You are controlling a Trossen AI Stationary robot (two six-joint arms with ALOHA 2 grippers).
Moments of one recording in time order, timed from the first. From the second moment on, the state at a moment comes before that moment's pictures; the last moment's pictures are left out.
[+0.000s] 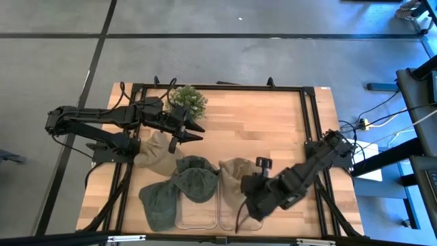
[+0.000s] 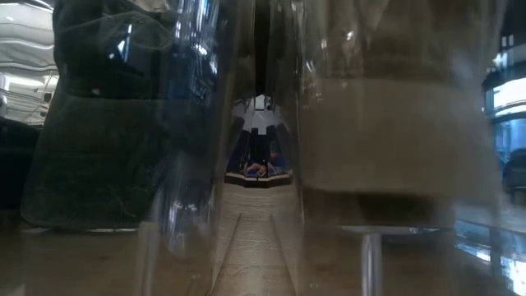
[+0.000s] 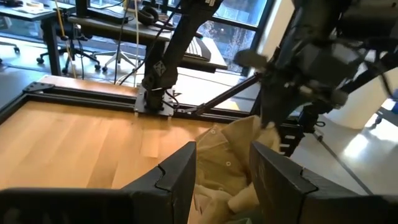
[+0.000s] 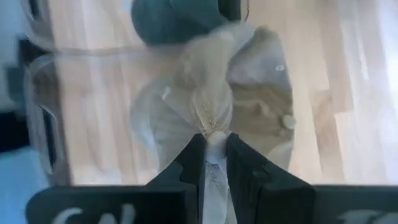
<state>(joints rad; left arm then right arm) 0.08 1.04 0.88 -0.01 0.26 -0.21 0.62 1.94 2.09 -1.49 0.37 0.69</state>
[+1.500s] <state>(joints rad) 0.02 0.83 0.88 -0.43 0.16 -0.53 0.53 1.72 2.04 -1.53 0.55 0.48</state>
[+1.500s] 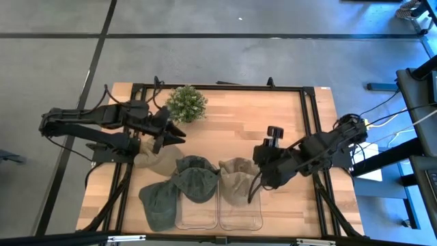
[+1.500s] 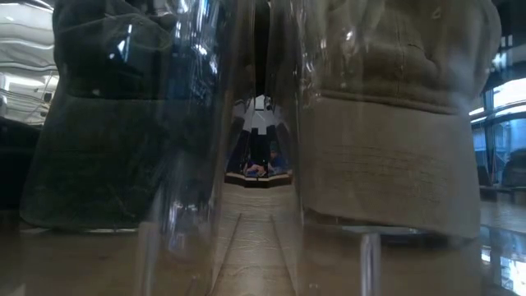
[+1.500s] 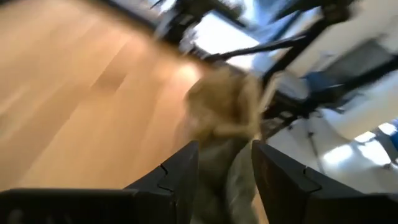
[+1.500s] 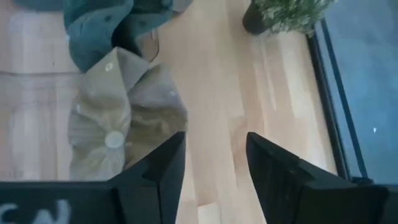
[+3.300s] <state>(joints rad) -0.16 1.16 0.59 -0.90 -0.16 -1.51 0.08 1.05 1.14 -0.55 0.13 0.04</state>
